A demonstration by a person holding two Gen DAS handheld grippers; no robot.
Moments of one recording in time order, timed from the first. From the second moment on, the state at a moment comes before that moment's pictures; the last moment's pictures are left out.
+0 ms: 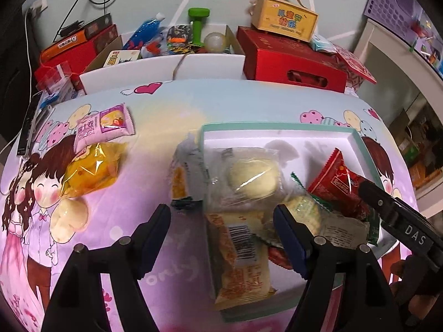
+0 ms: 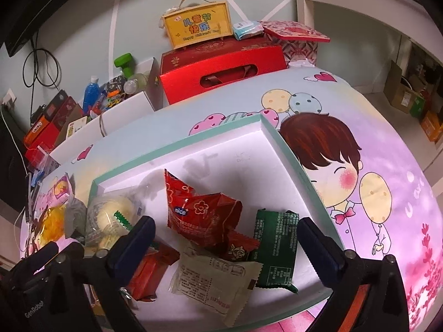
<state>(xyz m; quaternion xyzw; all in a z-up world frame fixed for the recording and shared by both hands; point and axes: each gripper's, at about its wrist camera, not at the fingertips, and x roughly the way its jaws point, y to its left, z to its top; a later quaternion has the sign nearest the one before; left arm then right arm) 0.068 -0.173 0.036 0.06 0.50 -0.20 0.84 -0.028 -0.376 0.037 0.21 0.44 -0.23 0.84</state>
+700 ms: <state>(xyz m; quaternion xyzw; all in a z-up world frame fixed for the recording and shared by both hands) 0.089 -0.103 0.042 -0.05 0.47 -0.18 0.86 -0.013 -0.336 0.050 0.17 0.41 -0.20 0.87</state>
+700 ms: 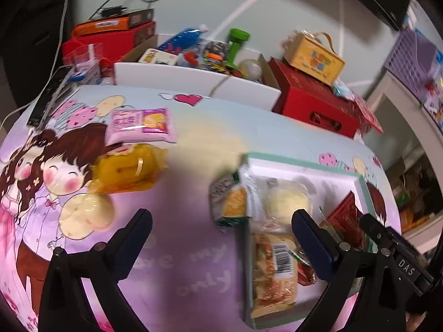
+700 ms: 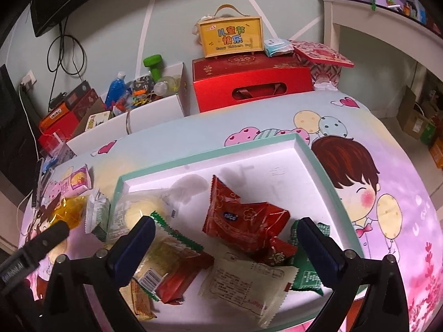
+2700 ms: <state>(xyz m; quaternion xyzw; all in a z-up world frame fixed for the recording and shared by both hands) 0.135 -0.005 -0.025 -0.05 0.54 -0.08 0.83 0.081 -0.206 0.004 0.13 0.45 -0.03 0.88</state>
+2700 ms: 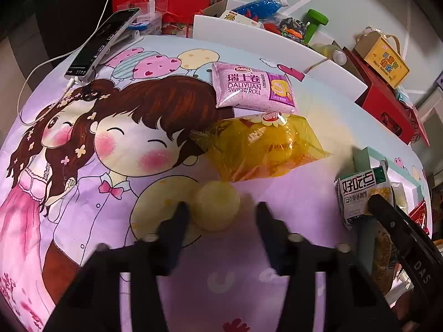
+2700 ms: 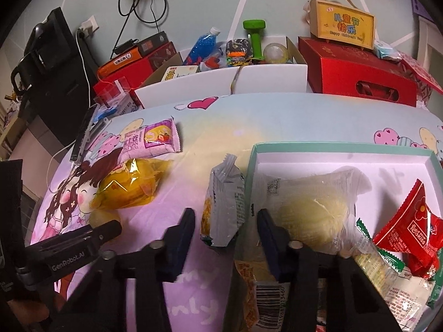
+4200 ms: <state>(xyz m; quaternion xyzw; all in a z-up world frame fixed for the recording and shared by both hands) 0.141 -0.001 -0.005 -0.07 0.50 -0.13 0.85 0.057 -0.226 0.041 0.15 0.40 -0.05 0.90</state>
